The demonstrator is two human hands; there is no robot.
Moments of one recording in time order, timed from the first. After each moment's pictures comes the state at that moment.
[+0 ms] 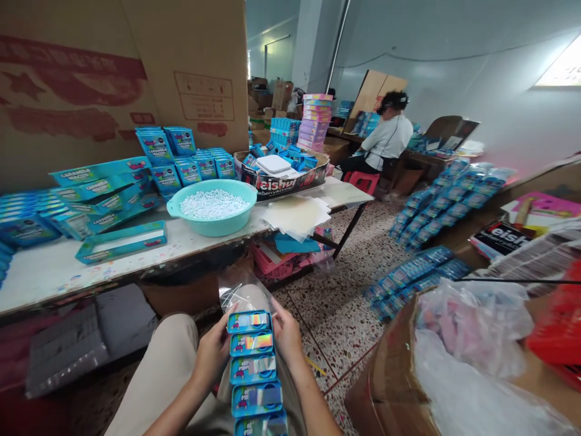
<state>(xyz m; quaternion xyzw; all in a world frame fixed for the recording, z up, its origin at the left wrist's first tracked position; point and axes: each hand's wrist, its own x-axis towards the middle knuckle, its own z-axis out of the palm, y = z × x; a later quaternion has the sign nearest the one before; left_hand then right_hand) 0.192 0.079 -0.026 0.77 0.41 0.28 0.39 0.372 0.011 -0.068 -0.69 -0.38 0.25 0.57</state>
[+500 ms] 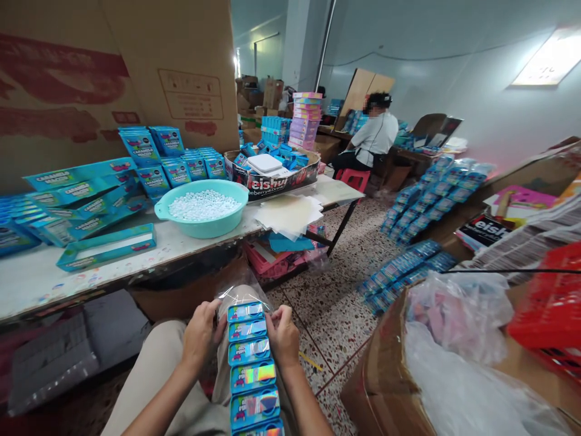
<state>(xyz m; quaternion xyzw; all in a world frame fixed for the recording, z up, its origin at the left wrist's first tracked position) 0.199 0.116 -0.017 0.87 0.39 0.28 0.08 0.368 0.006 -0.066 -0.81 -0.34 0.07 0.47</state>
